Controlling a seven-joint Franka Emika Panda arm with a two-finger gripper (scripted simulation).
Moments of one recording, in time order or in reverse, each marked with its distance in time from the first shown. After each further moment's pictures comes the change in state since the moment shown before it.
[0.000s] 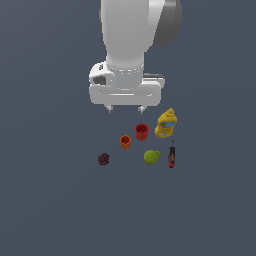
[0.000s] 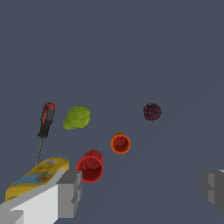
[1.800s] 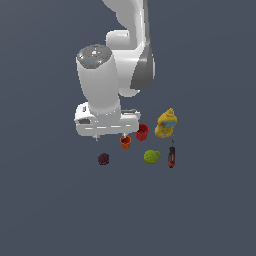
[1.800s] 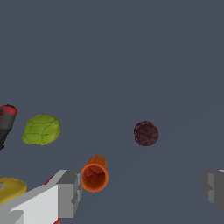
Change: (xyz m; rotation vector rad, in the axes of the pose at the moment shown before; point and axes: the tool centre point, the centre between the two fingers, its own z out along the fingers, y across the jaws) arm 0.040 0.053 0.098 0.020 0.015 -0.114
